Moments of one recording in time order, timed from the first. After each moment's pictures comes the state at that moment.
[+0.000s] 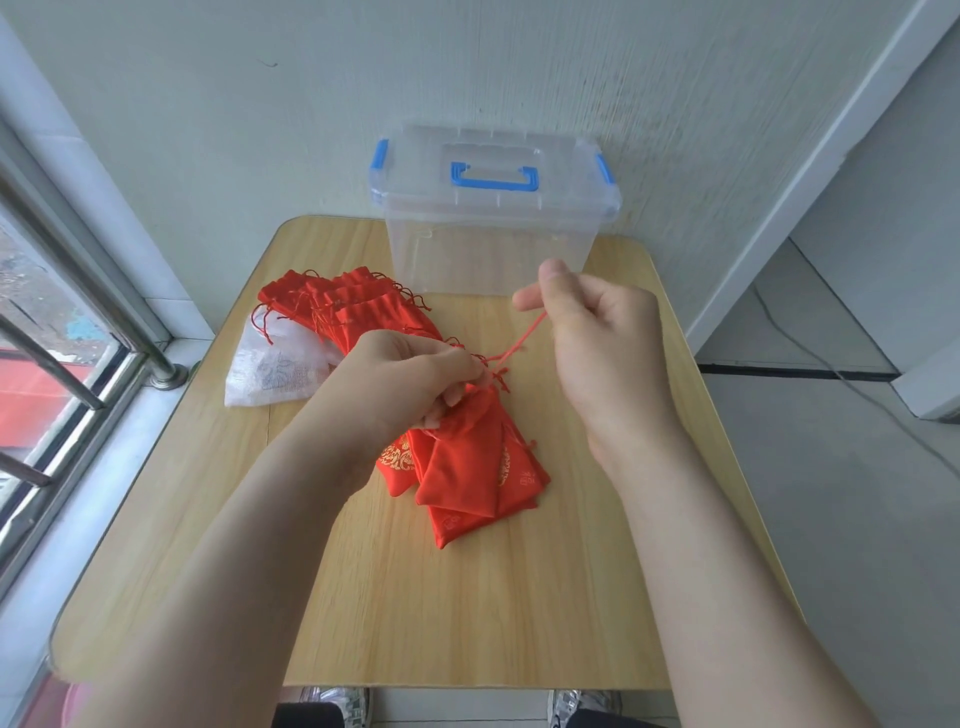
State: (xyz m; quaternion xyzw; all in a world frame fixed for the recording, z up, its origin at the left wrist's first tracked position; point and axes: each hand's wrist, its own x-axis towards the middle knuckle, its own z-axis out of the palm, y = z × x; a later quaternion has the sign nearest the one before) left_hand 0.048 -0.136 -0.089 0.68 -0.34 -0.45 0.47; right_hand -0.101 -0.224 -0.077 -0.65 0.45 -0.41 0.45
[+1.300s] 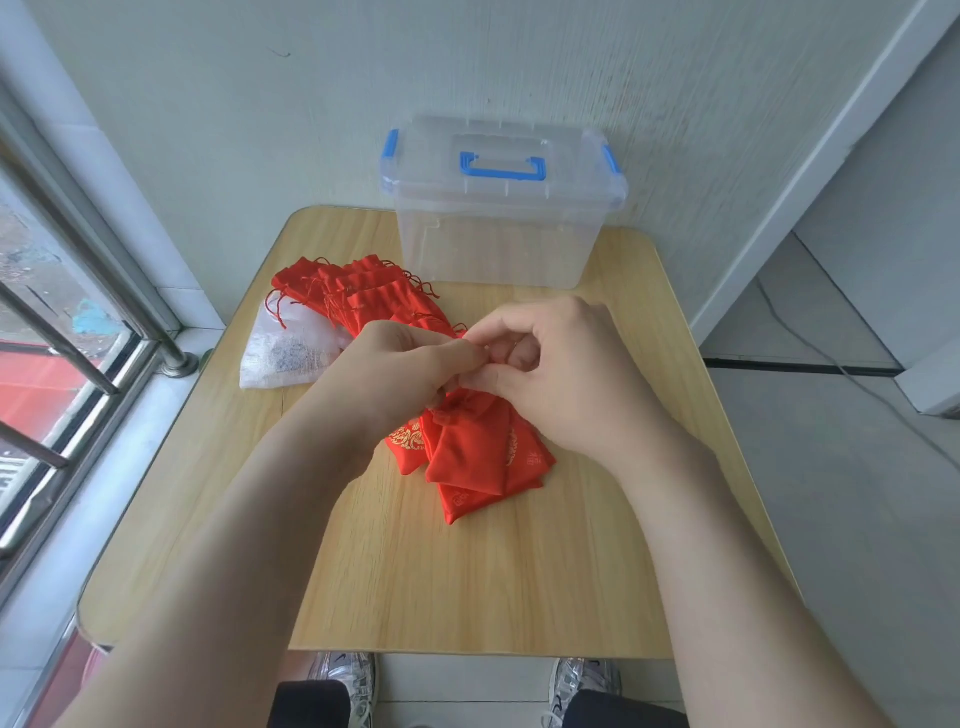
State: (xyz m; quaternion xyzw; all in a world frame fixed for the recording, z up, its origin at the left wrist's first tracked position) left_hand 0.049 -0.121 -0.085 0.69 -0.38 -0.43 0.44; right_hand -0.107 -0.209 -0.082 -0.86 0.29 -0.27 0.31
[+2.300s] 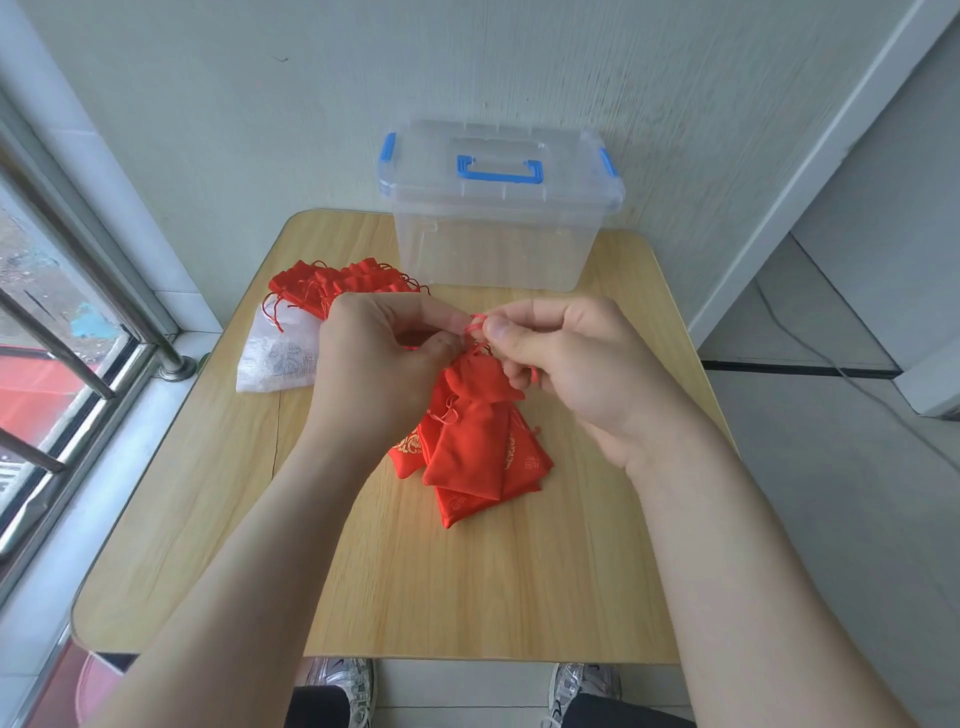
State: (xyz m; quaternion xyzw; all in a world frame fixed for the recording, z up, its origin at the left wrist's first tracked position) left_hand 0.046 -0.123 -0.095 0.69 -0.45 -0.18 0.54; right_hand -0.113 -0.216 -0.079 -0.67 0.36 -0.26 0.60
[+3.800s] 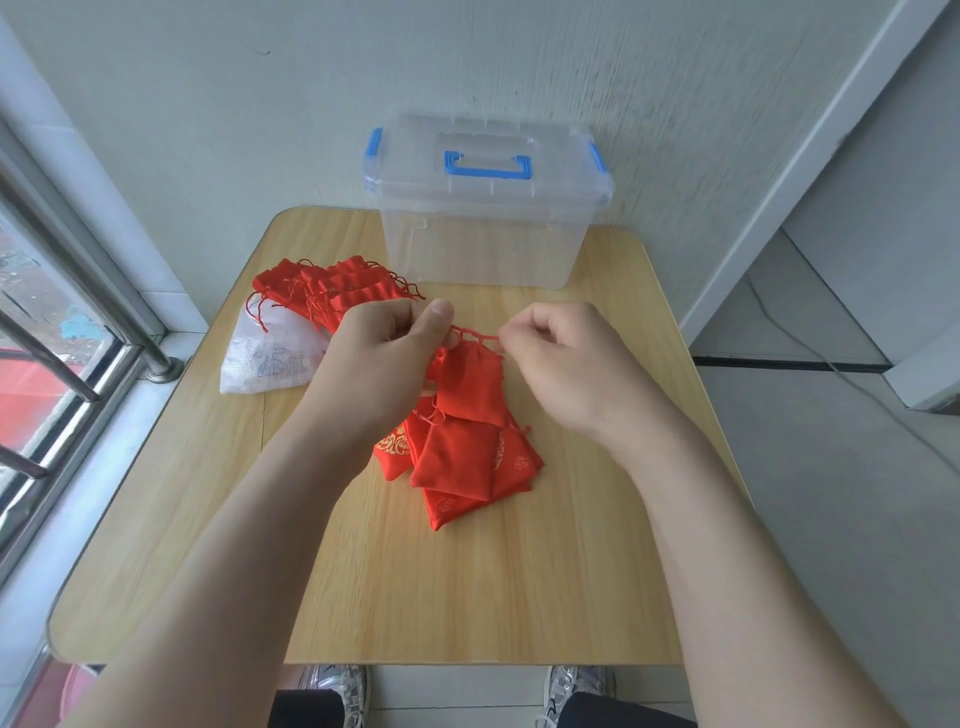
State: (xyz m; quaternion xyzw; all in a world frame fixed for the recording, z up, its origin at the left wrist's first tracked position) left_hand 0.044 -0.135 -0.098 0.70 -0.38 -0.30 0.52; right_hand -0.116 -0.226 -0.088 -0.77 0.45 -0.21 0.40
